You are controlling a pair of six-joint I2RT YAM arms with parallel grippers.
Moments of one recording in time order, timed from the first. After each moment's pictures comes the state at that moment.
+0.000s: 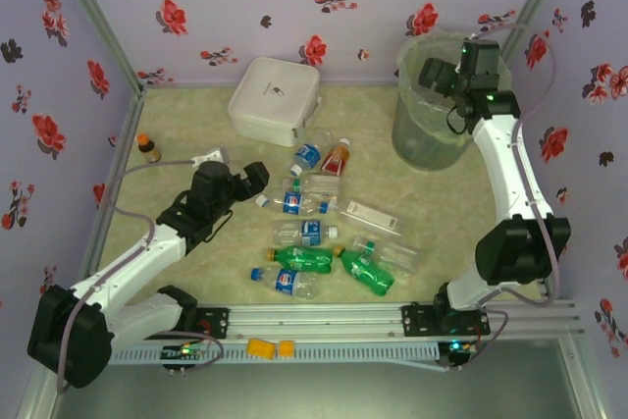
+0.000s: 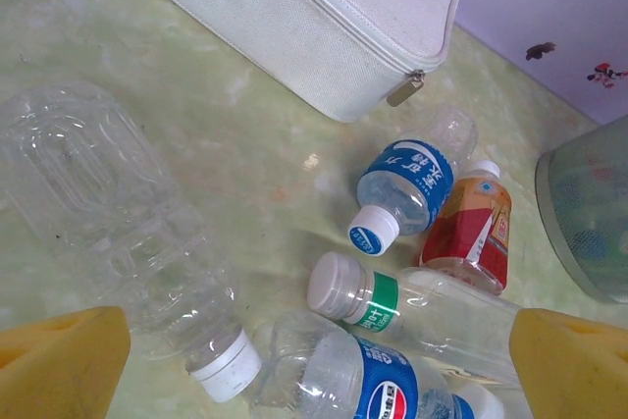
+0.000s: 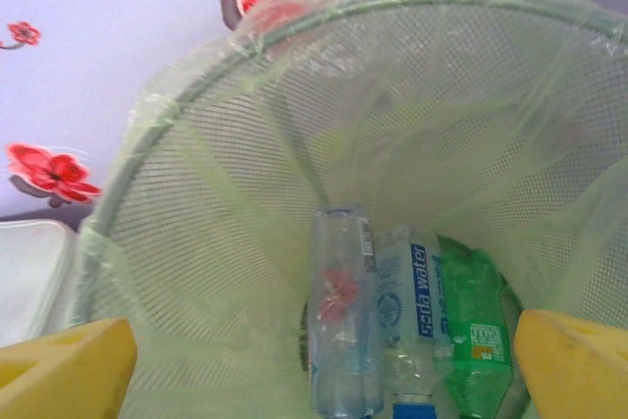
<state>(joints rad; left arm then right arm) -0.53 1.05 0.61 -0.12 -0.15 -0.78 0.05 1.54 1.64 -0.61 0.08 0.33</state>
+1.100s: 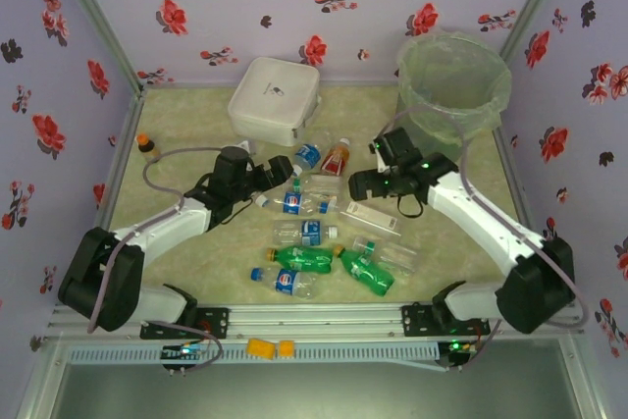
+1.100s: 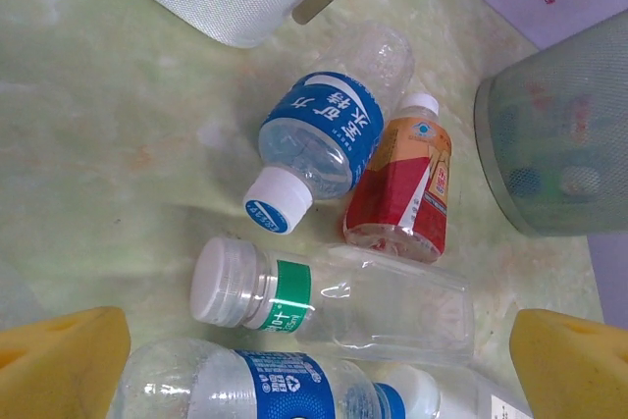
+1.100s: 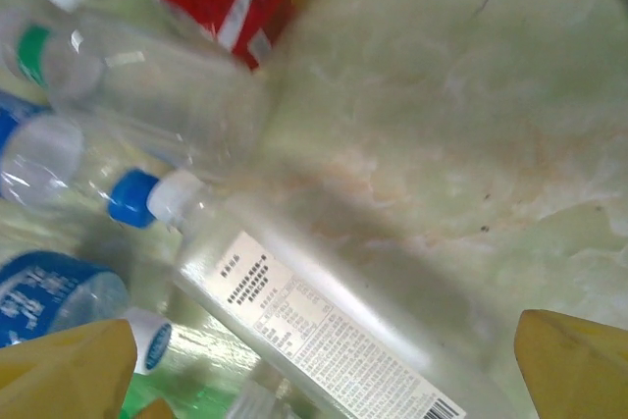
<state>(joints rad) -0.53 1.36 0.71 0.08 0.11 -0.81 0.57 1.37 1.09 -0.84 0.01 0.31</state>
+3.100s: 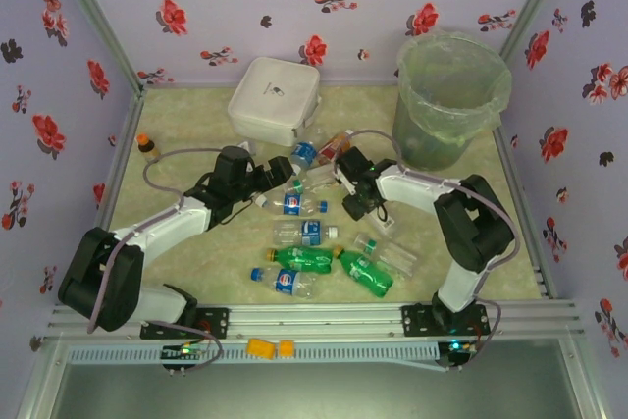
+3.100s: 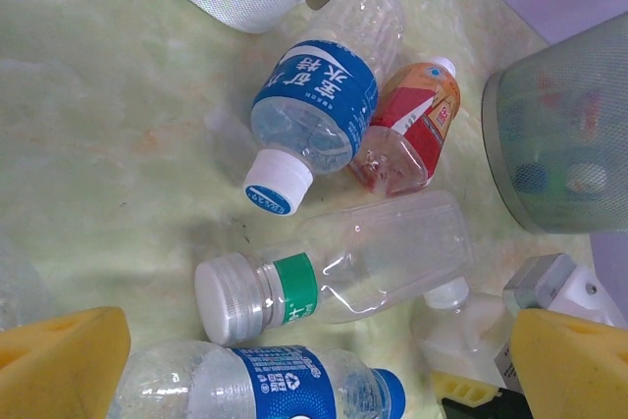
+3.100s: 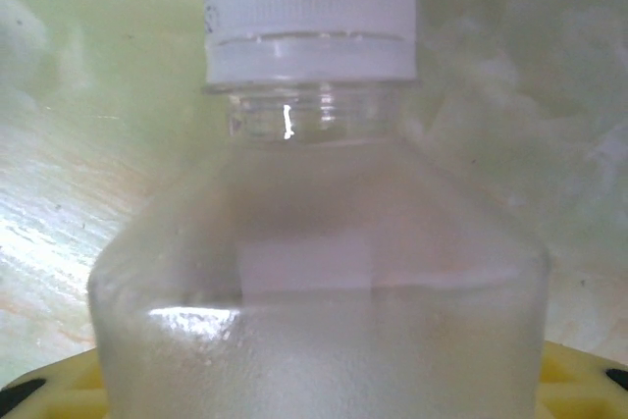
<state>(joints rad) -0.53 1.36 0.72 0.04 0.11 -0.83 0.64 1.73 1.05 -0.63 0.17 -0.08</state>
